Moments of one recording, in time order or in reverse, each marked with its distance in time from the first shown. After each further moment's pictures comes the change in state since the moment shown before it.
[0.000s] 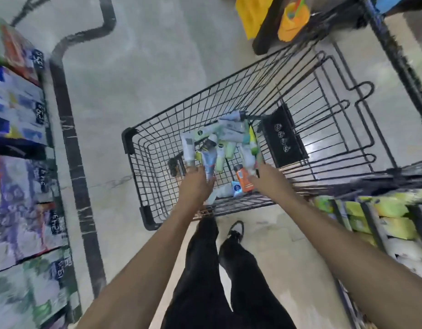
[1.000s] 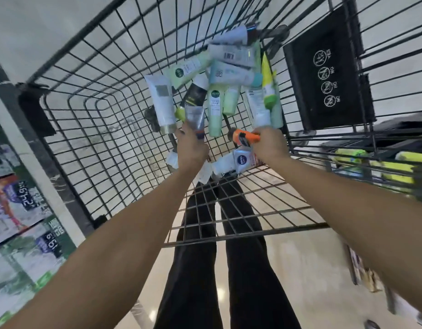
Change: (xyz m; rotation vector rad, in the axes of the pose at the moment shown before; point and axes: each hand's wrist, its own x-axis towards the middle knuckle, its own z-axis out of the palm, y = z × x) left_hand 0.186 -0.053 0.170 -0.356 -0.027 -0.318; right_hand 0.196 0.073 0.136 0.036 0.003 0.198
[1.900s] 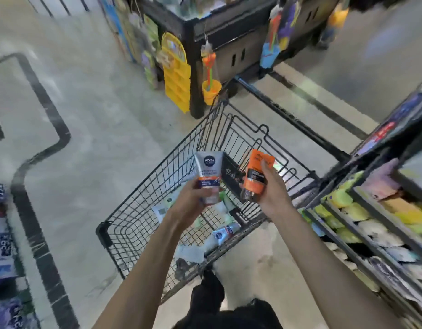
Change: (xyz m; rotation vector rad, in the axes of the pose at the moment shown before) left_hand -0.258 0.203 -0.204 -0.697 -0.770 0.378; right_hand -0.288 -0.003 -0.250 1.950 0.239 -0.101
